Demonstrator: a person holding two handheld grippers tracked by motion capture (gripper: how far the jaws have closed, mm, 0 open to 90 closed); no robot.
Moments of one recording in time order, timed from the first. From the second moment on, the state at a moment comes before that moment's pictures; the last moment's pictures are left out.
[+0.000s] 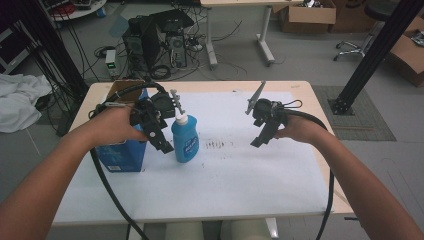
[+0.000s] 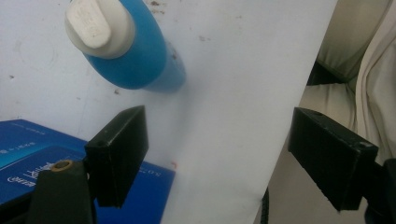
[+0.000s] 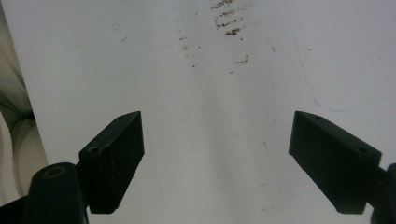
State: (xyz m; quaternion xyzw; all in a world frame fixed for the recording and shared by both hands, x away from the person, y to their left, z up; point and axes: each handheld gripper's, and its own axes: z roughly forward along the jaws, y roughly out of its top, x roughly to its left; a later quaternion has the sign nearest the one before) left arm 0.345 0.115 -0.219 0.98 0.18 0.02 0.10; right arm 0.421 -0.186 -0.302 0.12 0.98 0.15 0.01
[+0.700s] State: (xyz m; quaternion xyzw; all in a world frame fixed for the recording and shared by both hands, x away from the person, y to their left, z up) left arm 0.343 0.114 -0.211 0.98 0.18 0.03 0.10; right arm 0.420 -0.191 -0.296 0.12 0.98 0.16 0.01
